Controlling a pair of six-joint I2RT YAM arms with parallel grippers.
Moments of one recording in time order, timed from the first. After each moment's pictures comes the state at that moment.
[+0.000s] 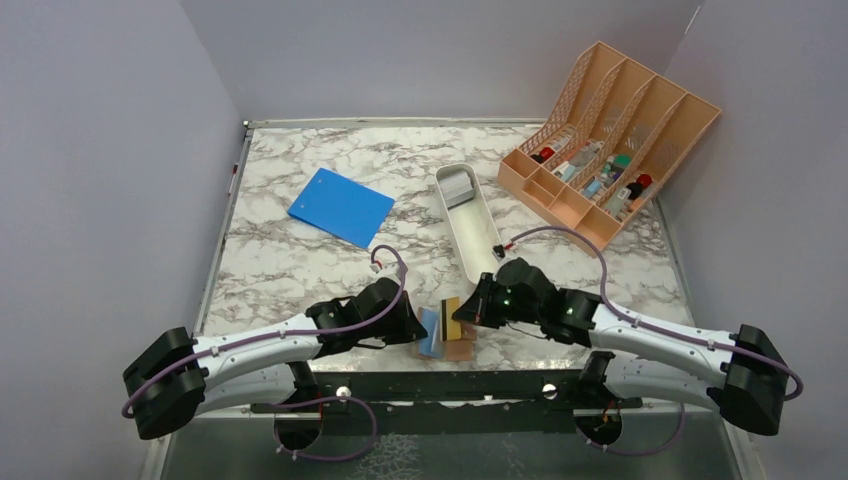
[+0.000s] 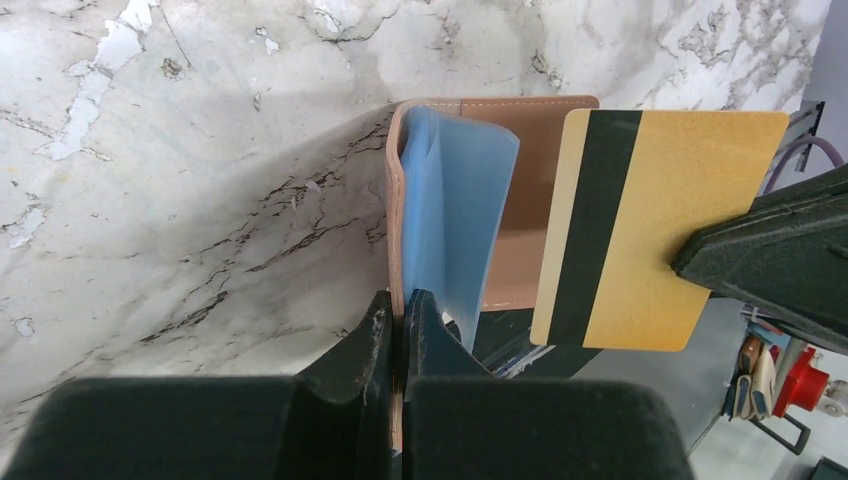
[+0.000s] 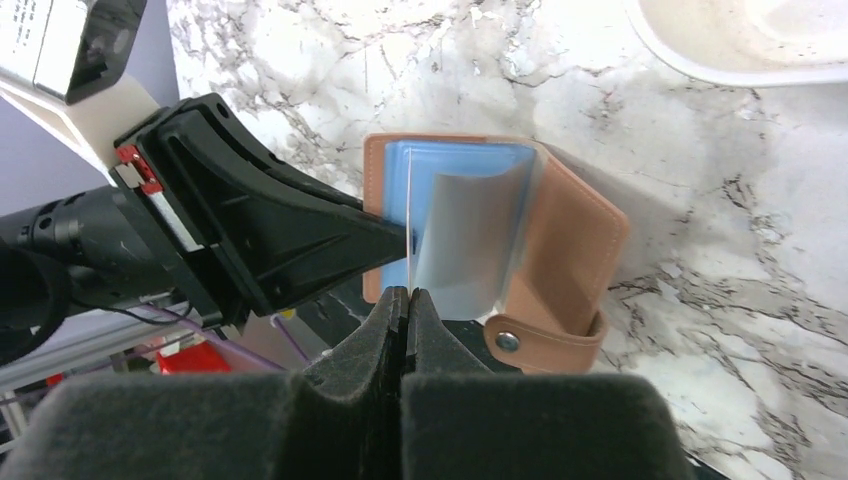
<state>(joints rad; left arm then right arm) -1.03 1.01 0.42 -0.16 0.01 -1.05 1.00 0.99 0.55 -0.20 -0.01 1.05</state>
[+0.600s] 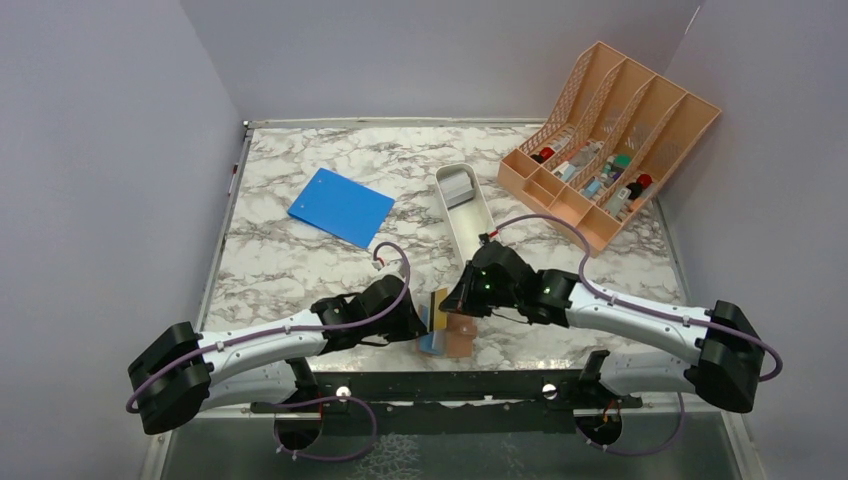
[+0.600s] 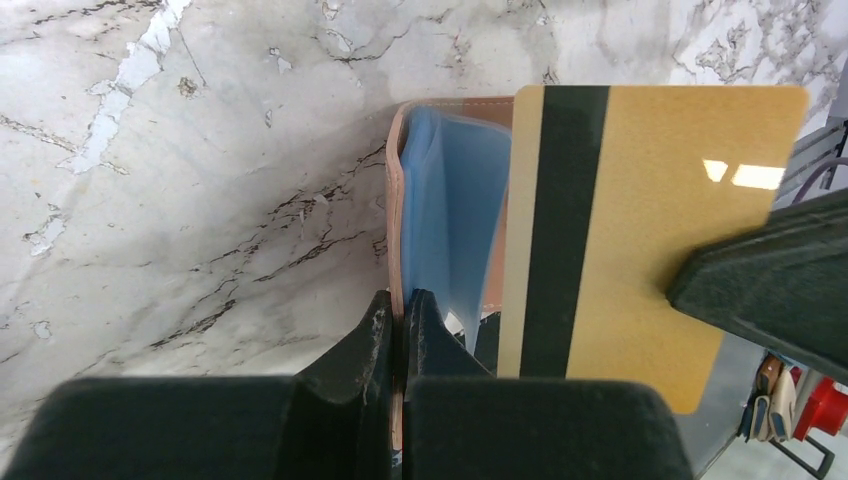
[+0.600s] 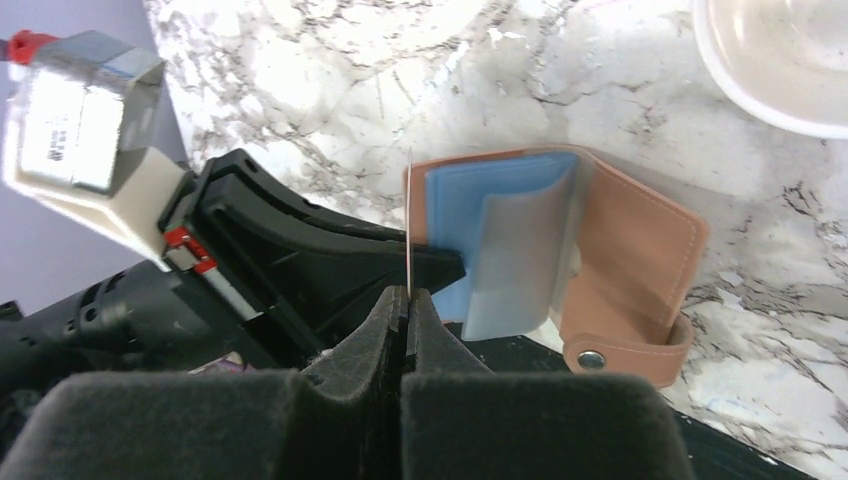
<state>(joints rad) -1.04 1.05 0.46 -0.21 -0.03 -1.04 1.00 1.19 0.76 -0.29 -0.01 1.15</state>
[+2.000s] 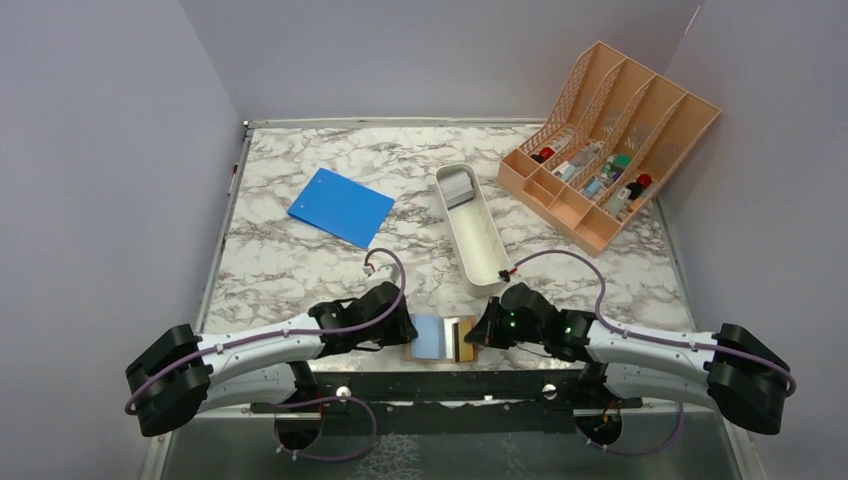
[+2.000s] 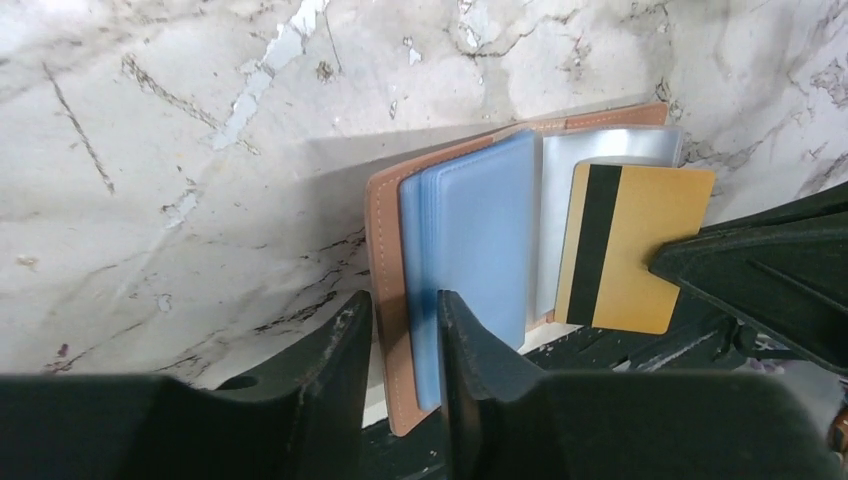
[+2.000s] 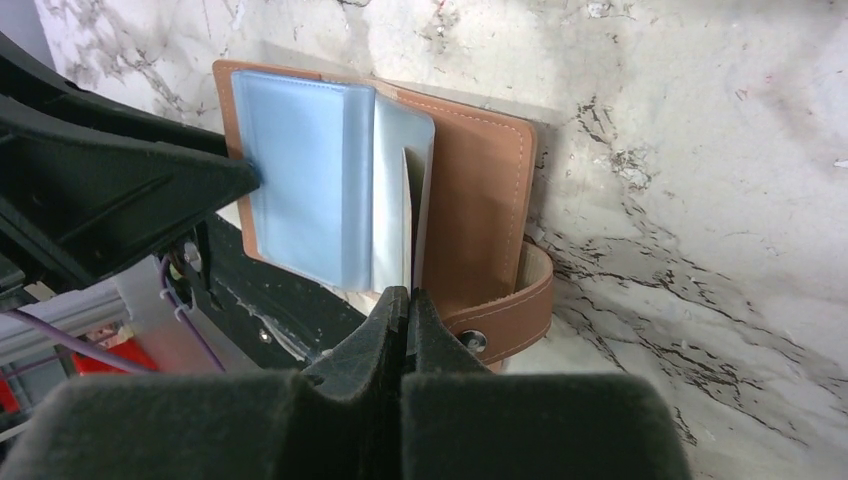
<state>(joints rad) -1.04 1.03 0.40 -0.25 -0.10 -1.04 1.02 1.02 0.32 -0.04 -0.01 1.06</state>
